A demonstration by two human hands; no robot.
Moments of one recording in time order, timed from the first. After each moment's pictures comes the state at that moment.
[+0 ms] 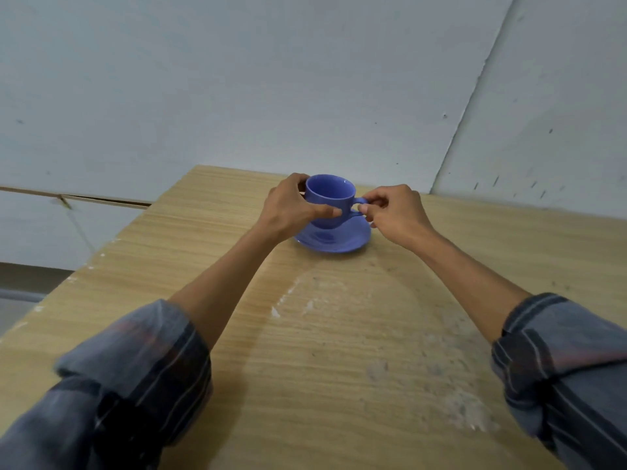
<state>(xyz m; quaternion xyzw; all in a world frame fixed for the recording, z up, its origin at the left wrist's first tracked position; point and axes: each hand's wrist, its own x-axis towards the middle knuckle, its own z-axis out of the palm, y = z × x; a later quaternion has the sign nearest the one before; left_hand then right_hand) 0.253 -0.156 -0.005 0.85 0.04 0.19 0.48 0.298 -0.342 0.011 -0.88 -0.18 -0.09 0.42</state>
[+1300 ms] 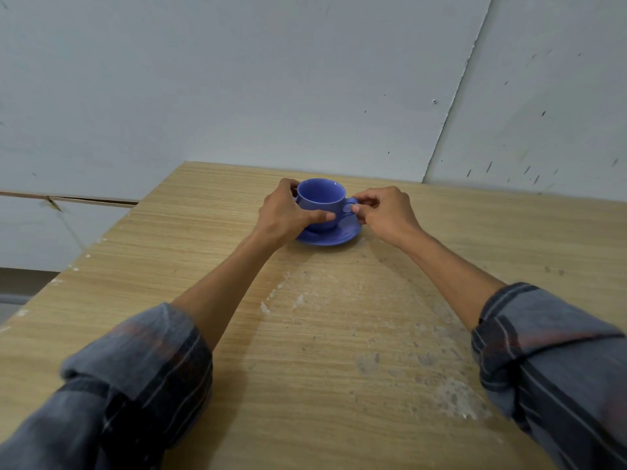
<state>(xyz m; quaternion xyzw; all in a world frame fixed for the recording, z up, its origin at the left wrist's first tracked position) 0.254 -0.169 -0.023 0.86 0.09 0.17 0.47 0.313 -0.349 -0.016 -0.87 -0.17 -0.07 0.46</state>
